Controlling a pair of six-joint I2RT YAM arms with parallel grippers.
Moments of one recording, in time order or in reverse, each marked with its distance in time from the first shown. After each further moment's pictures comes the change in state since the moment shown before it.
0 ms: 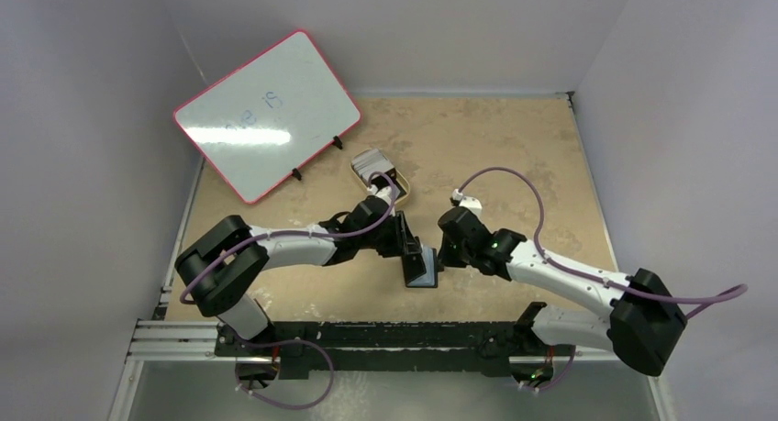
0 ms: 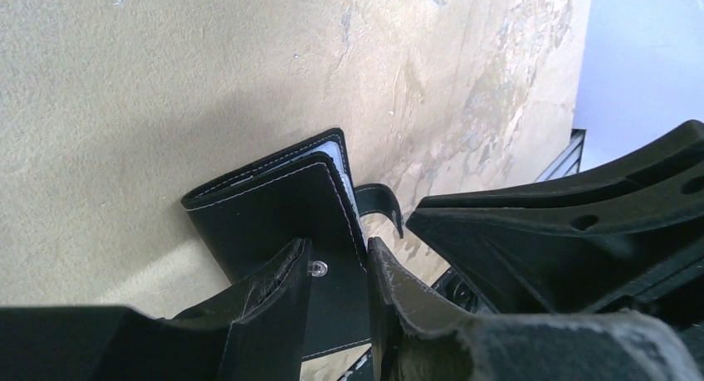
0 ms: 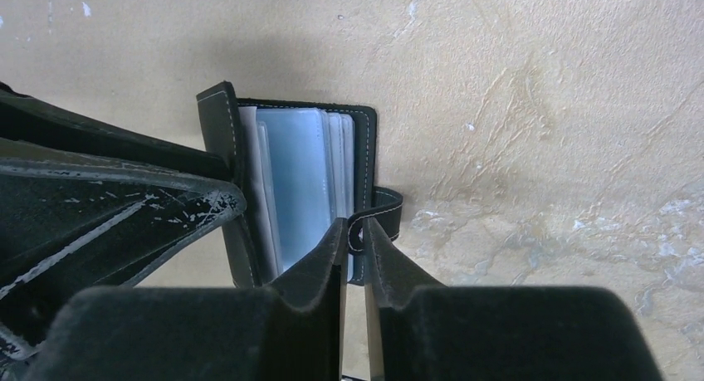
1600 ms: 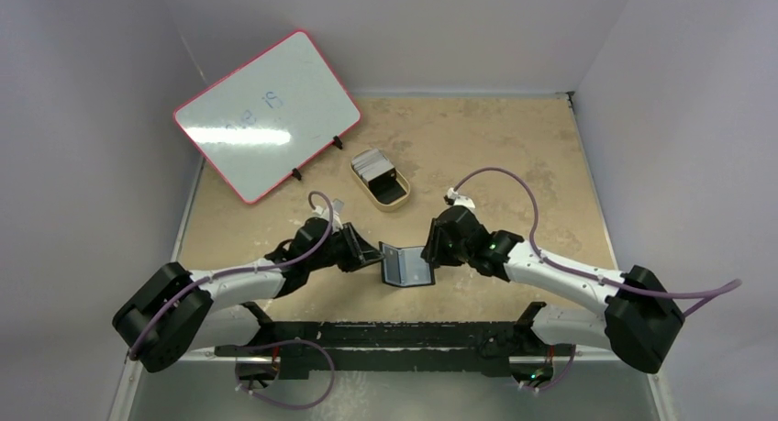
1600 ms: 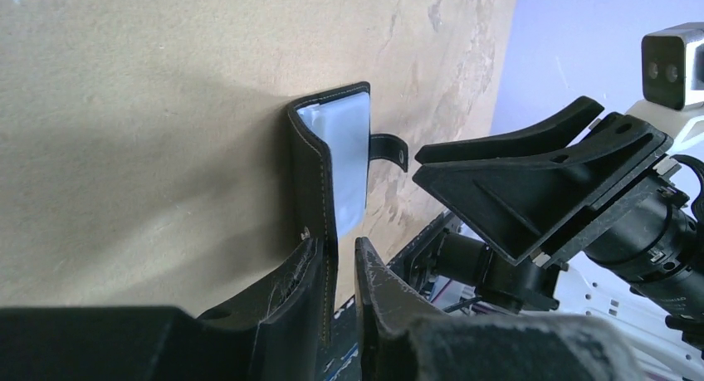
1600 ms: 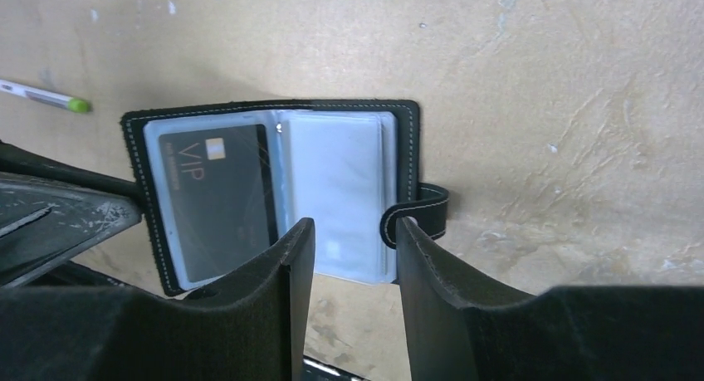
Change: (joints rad) left arm 0.164 -0.414 -0.444 0.163 0.068 -0.206; right arm 0.003 0.014 -0.025 0.153 -0.097 0.016
